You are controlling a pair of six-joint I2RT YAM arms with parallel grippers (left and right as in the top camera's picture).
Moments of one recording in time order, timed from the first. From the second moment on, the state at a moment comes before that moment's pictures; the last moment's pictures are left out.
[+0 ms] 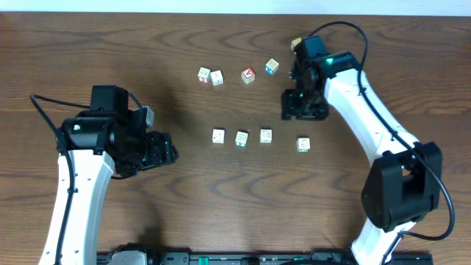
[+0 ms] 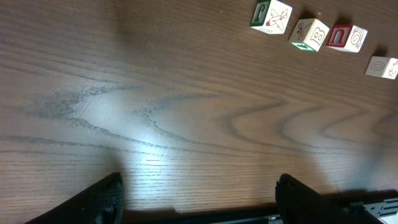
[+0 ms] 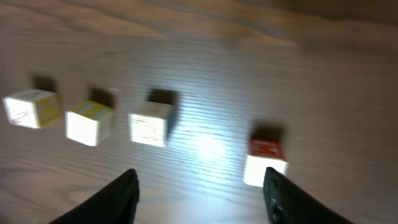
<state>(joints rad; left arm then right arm) 0.01 1.29 1.16 -1.29 0.32 -0.20 0.33 1.92 1.60 -1.12 -0.15 0.31</state>
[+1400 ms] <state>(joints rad) 0.01 1.29 1.16 -1.29 0.32 -0.20 0.56 1.92 1.24 -0.65 0.03 0.51</state>
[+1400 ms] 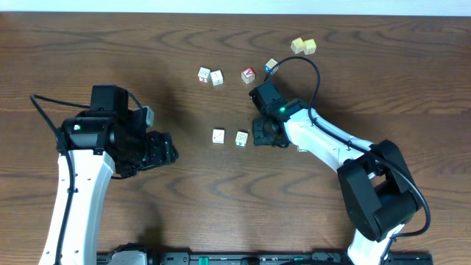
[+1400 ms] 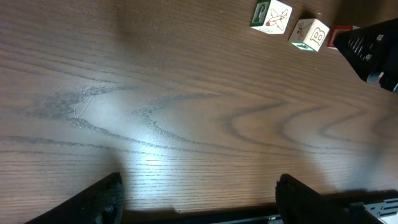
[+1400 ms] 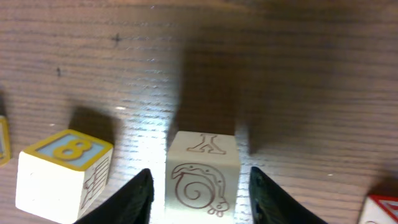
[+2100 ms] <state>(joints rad) 0.01 1.29 1.16 -1.29 0.32 -0.20 0.56 1.96 1.24 -0.62 0.07 0.49</state>
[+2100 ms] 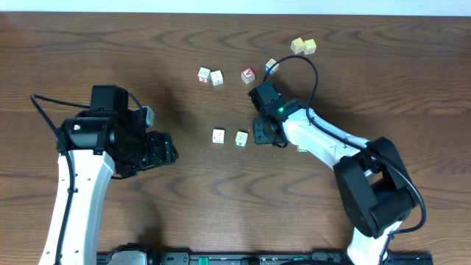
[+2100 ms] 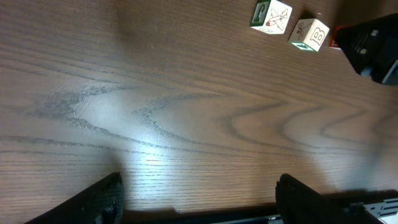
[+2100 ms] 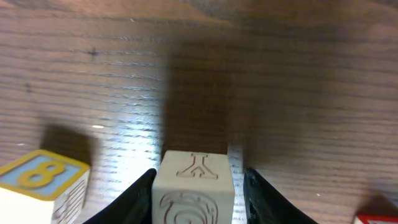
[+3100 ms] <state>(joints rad) 0.01 1.29 1.16 -1.29 0.32 -0.20 0.51 1.96 1.28 -0.91 0.08 0.53</state>
